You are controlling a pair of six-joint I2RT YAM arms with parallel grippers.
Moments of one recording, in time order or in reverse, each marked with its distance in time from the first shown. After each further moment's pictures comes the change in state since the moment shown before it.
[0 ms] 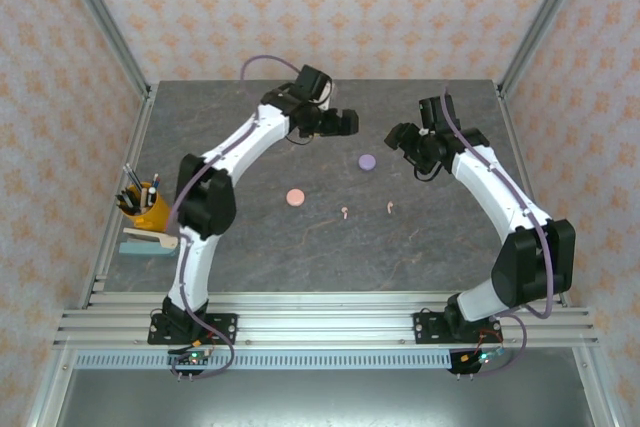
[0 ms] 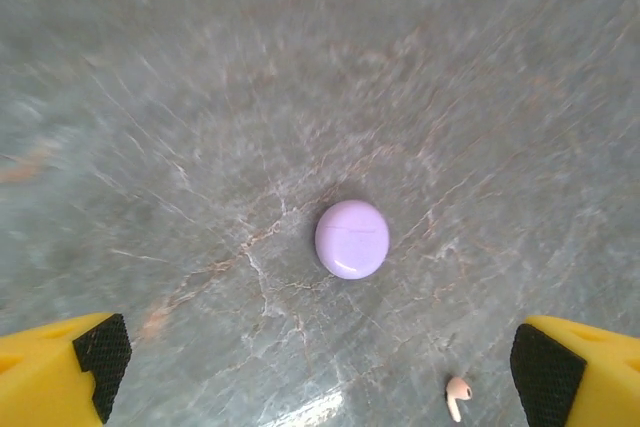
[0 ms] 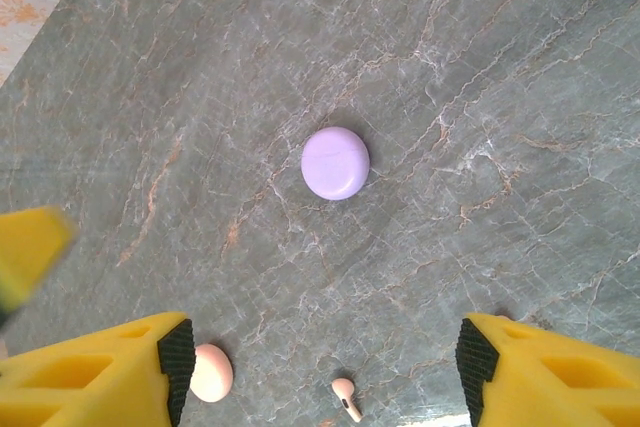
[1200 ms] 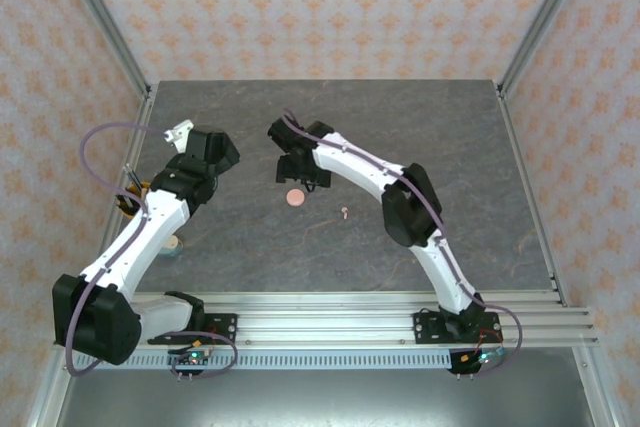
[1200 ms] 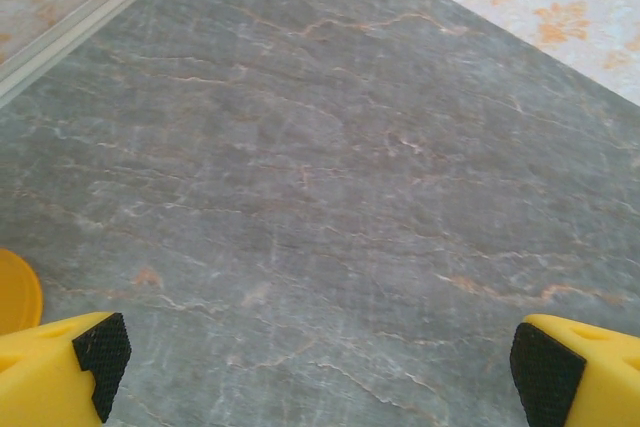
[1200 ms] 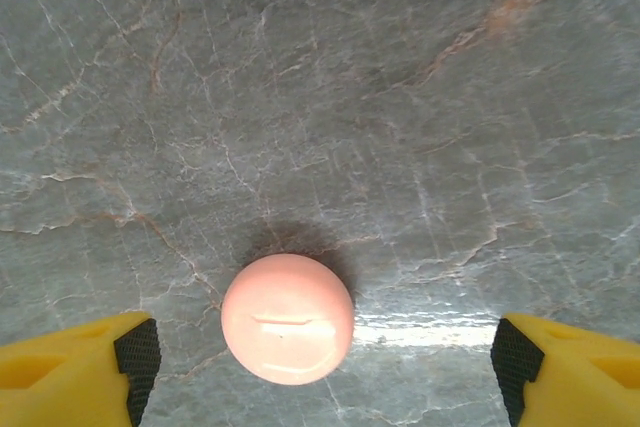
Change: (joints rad) left arm 0.259 -0.917 -1.041 0.235 -0.687 -0.237; right arm 0.576 0.839 0.853 -0.407 0.241 0.018
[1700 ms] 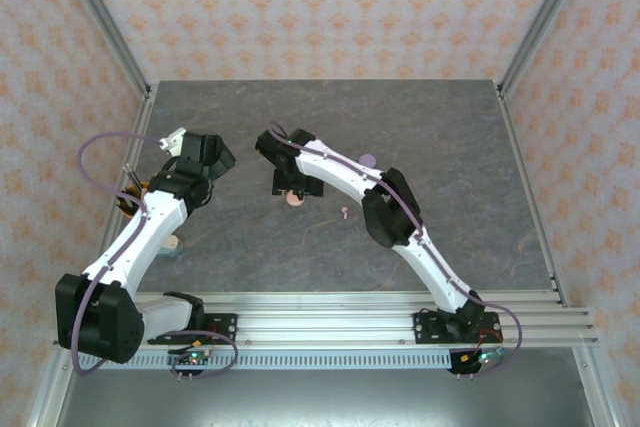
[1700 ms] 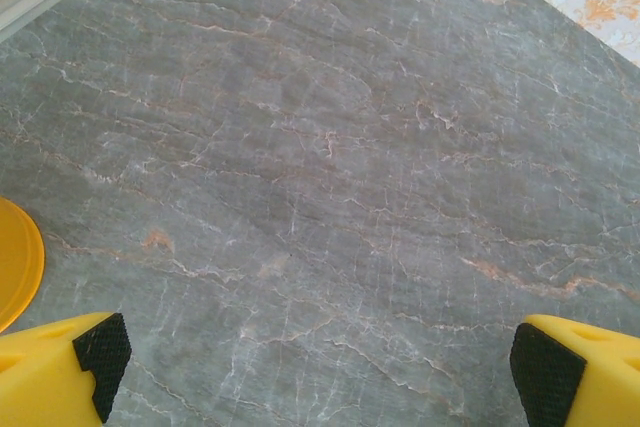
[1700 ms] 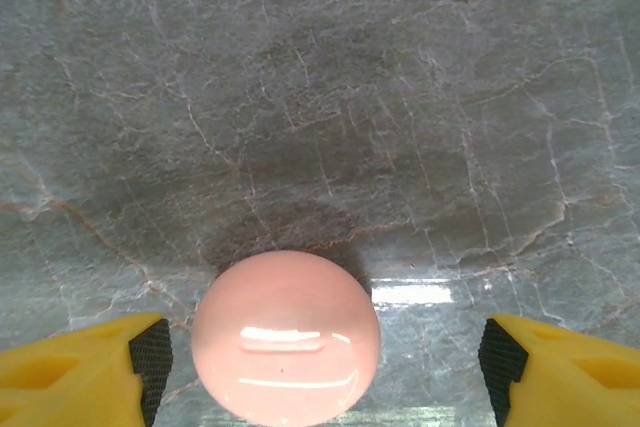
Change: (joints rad) left arm 0.050 0.000 -0.046 -0.006 0.073 -0.059; right arm 0.038 0.160 0.163 -0.130 0.019 0.029
